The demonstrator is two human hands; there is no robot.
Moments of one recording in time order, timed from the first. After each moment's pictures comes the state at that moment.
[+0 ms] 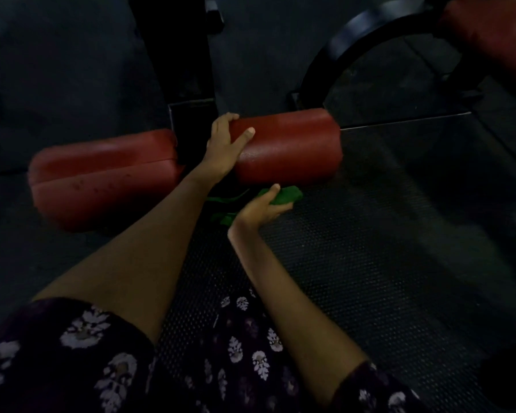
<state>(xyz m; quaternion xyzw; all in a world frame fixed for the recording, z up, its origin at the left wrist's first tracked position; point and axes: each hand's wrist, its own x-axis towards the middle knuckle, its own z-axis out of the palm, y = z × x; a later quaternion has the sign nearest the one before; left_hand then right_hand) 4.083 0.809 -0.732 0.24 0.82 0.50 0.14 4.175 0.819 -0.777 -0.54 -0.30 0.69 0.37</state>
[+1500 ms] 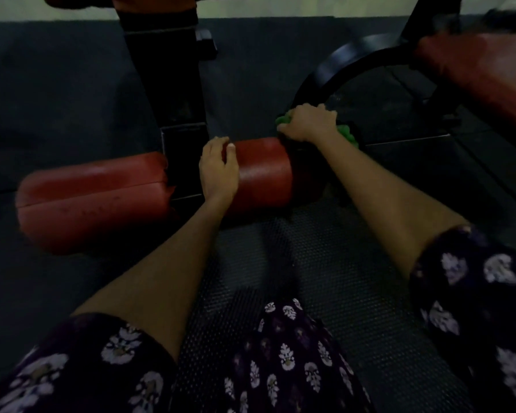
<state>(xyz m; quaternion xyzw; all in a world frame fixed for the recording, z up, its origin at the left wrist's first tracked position) 4.102 0.830 -0.737 0.14 0.83 0.54 -0.03 4.119 1.010 -0.662 -0.29 -0.95 0.04 -0.07</state>
